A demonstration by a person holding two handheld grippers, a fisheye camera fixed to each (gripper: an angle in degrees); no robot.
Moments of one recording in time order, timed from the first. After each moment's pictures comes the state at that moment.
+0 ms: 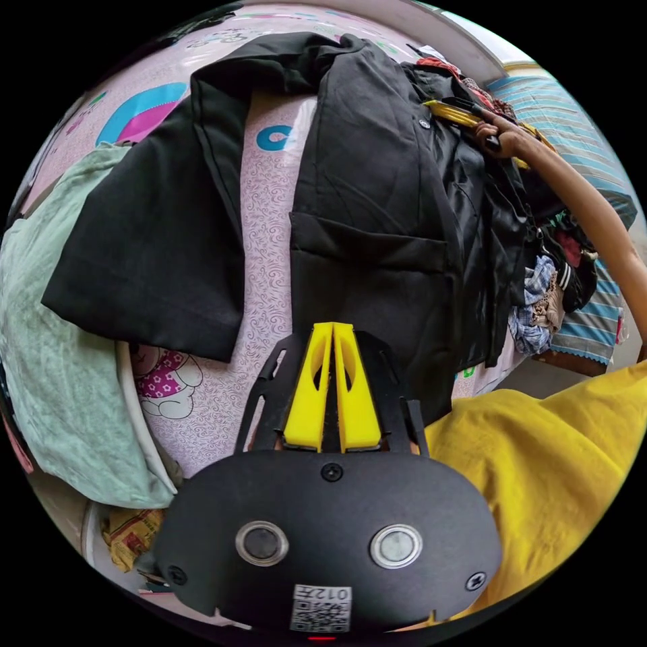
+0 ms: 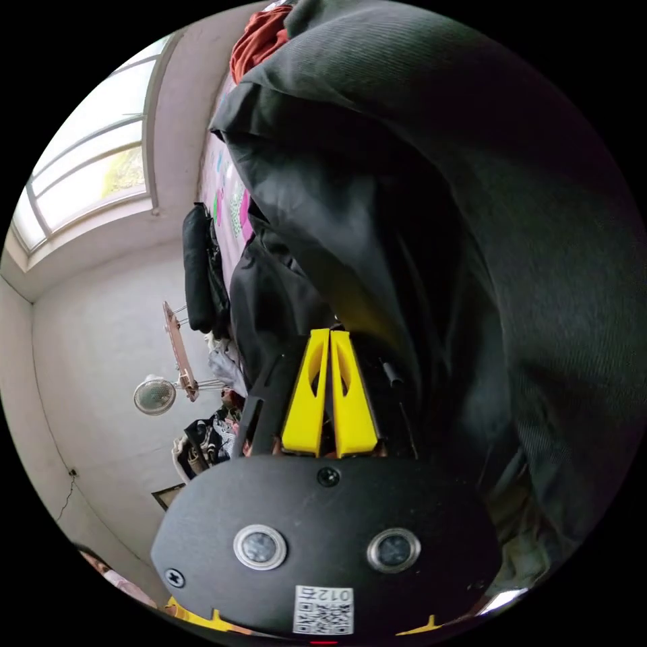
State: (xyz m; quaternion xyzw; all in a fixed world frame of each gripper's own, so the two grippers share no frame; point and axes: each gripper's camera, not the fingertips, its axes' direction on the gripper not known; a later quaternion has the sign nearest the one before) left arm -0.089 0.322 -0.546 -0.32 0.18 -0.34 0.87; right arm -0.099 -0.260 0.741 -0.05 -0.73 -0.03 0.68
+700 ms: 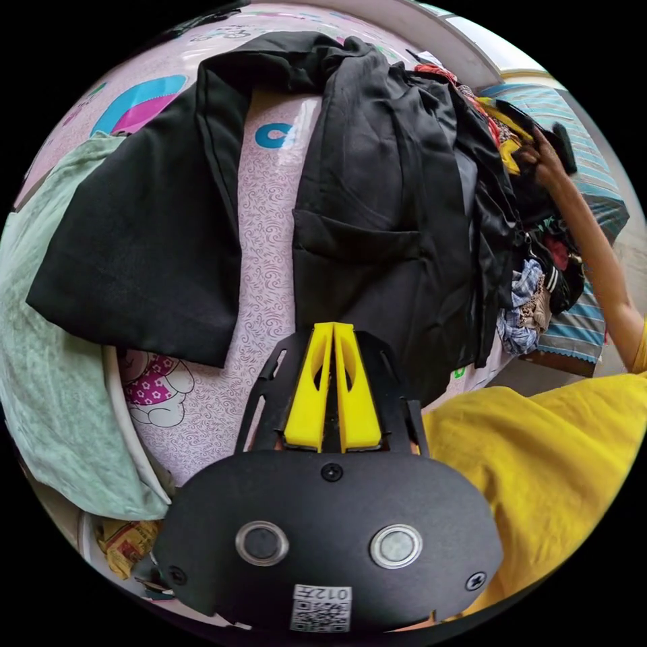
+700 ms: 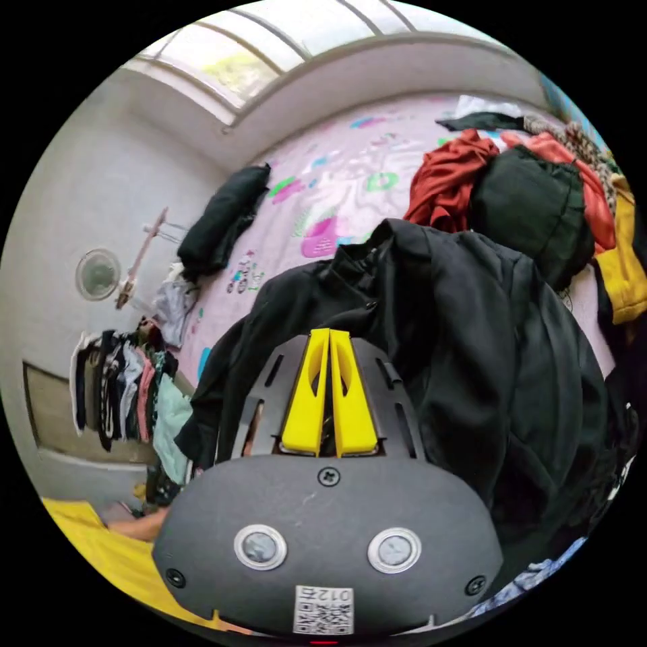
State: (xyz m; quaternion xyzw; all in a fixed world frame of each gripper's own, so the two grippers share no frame) left arm -0.097 0.325 -0.523 -0.30 0.21 -0.35 0.86; right arm 0.041 -0.106 0.631 0.26 -0.59 -0.20 0.74
